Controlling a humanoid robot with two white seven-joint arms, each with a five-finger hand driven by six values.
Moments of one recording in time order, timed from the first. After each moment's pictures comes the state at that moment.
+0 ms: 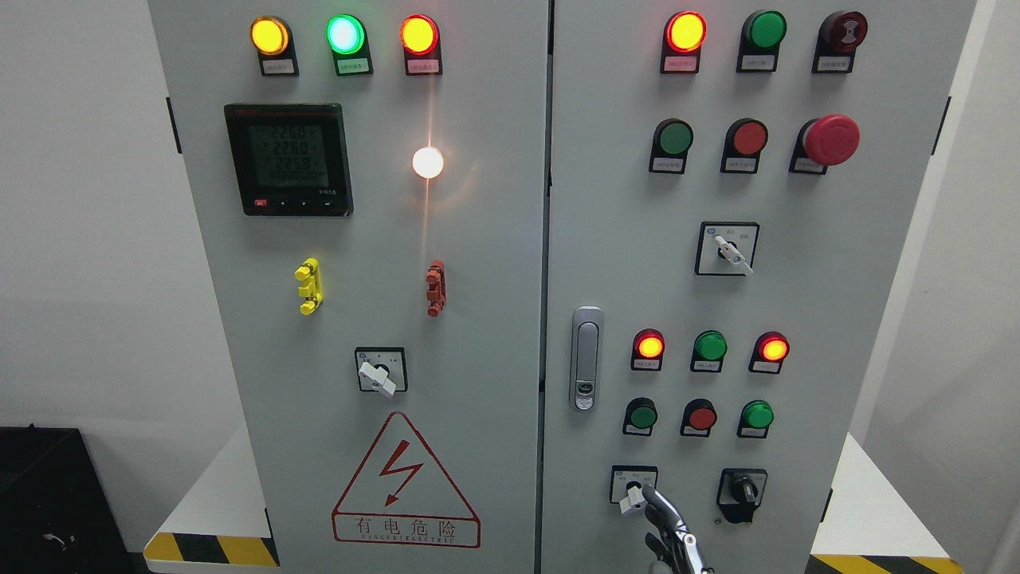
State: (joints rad) left arm 0.00 -0.10 -0.10 -0.07 0.07 -0.06 0.01; right arm 0.15 0.13 0.23 -2.08 0.10 -0.04 -0.02
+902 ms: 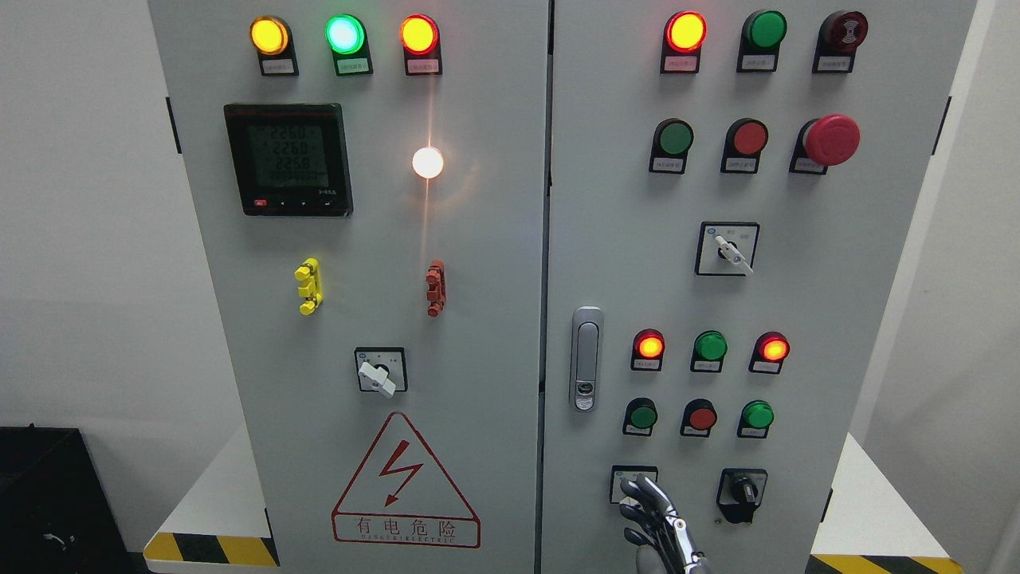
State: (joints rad) left arm 0.00 -0.10 -0.10 -0.07 0.07 -0.06 0.01; right arm 0.10 0.13 0.23 -2.09 0.11 0.01 -0.02
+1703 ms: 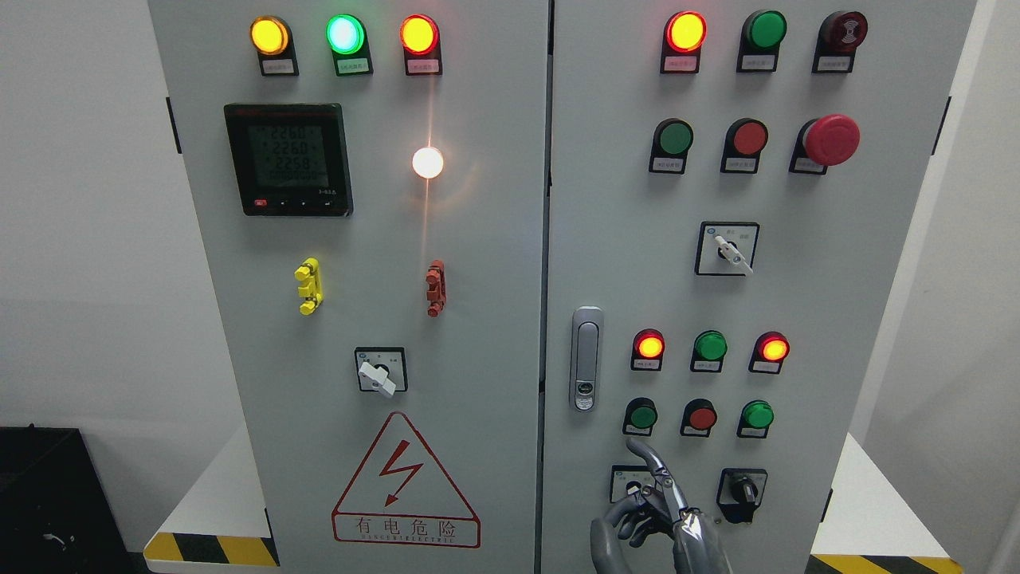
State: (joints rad) left arm 0.00 -0.10 -0.10 -0.07 0.07 -0.06 0.01; right arm 0.01 0.13 0.23 -2.08 0.69 0.03 -0.02
